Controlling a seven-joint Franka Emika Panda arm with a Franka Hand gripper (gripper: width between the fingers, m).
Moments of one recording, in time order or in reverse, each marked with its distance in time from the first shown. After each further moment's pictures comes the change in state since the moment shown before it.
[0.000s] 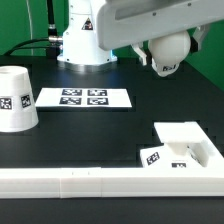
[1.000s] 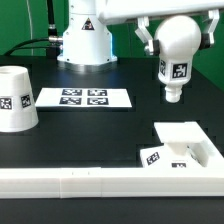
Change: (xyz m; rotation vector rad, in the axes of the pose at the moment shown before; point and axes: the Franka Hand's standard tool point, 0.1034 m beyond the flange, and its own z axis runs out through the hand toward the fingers) arm 0.036 0.005 -0.026 -0.192 0.753 -0.099
